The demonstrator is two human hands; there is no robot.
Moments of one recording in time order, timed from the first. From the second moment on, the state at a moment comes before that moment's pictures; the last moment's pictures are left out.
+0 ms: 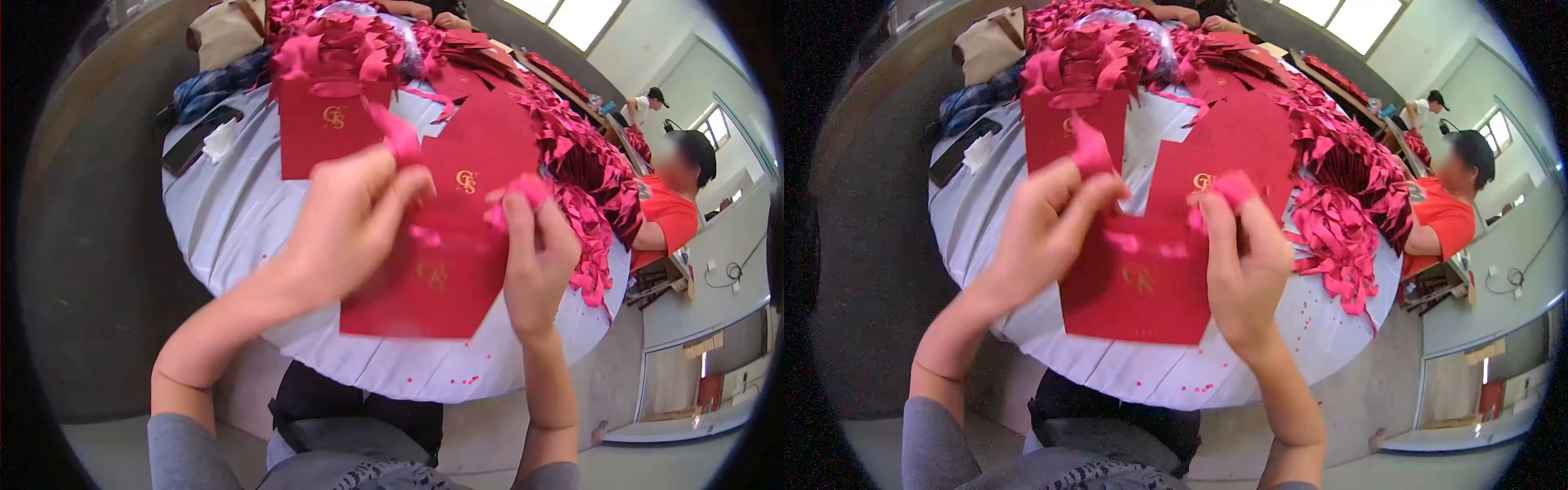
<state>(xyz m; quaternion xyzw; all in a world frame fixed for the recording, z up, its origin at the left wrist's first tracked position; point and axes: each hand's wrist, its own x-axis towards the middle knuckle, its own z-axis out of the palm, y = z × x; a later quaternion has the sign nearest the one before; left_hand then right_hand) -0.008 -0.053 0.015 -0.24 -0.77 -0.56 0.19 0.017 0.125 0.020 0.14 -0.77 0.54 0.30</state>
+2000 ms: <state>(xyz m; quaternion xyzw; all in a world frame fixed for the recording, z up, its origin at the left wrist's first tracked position) -0.116 0.003 -0.052 -0.38 -0.87 -0.27 0.16 -0.043 0.206 -0.070 0.08 -0.89 0.20 0.40</state>
